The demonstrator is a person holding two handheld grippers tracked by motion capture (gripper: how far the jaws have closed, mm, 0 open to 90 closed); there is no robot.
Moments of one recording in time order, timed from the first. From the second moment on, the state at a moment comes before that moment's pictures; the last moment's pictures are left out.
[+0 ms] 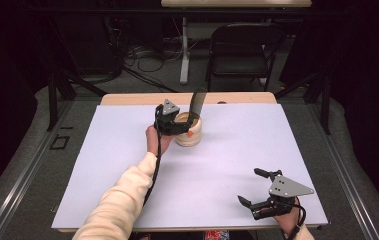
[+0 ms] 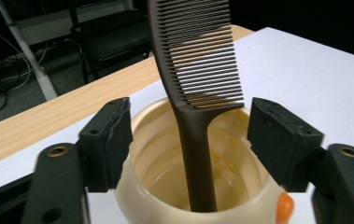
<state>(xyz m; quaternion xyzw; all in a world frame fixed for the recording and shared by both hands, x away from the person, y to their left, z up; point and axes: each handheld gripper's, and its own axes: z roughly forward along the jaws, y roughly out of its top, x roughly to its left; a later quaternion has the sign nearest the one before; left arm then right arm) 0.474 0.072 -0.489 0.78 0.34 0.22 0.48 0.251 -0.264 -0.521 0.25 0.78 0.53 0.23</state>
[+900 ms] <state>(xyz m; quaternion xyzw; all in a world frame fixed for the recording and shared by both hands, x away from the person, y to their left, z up) 0.439 0.103 -0.461 0.81 0.31 0.20 0.45 0.251 -0.263 -0.522 0.25 0.78 0.53 0.23</state>
